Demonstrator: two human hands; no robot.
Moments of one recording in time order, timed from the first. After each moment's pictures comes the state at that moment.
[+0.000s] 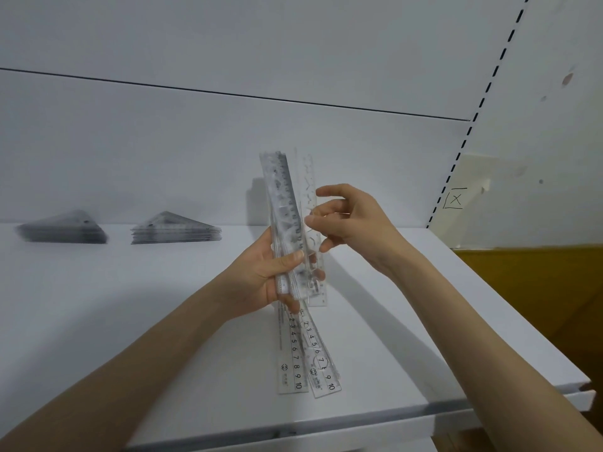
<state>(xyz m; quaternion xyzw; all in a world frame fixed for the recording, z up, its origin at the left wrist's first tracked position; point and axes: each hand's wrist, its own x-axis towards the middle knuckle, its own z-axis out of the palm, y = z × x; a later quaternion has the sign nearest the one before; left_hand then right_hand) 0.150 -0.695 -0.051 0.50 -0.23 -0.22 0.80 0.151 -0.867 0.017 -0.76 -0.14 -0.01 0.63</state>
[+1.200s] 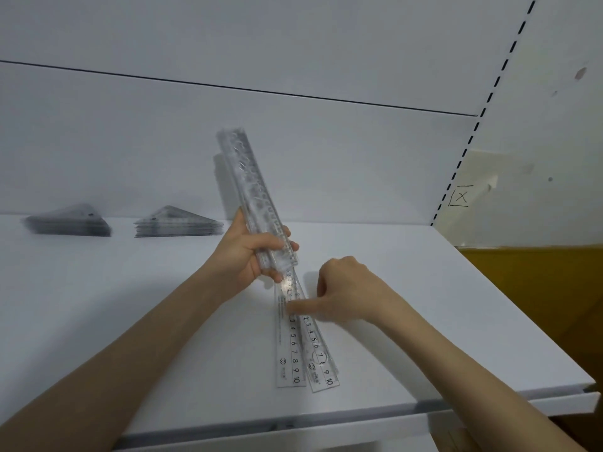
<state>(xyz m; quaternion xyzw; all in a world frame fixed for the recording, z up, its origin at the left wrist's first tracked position) 0.166 -0.684 -0.046 0.55 -0.12 -0.09 0.82 0.123 -0.855 -0.030 -0.98 -0.10 0.08 0.13</state>
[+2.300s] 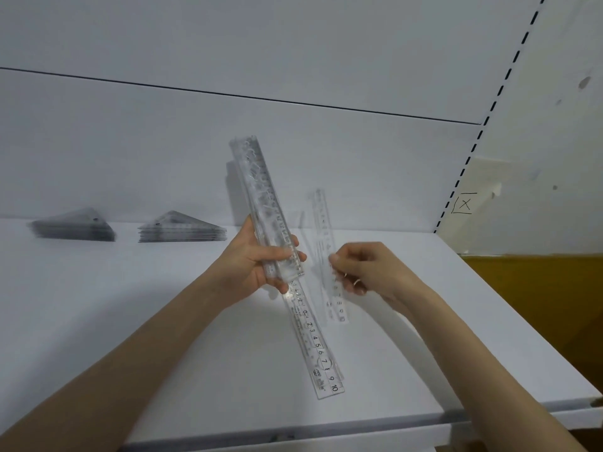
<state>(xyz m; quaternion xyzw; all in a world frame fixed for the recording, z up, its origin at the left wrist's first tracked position) 0.166 -0.683 -0.047 0.53 -0.15 -0.13 0.82 0.147 -0.893 -0.030 -0.82 -0.08 0.07 0.57</state>
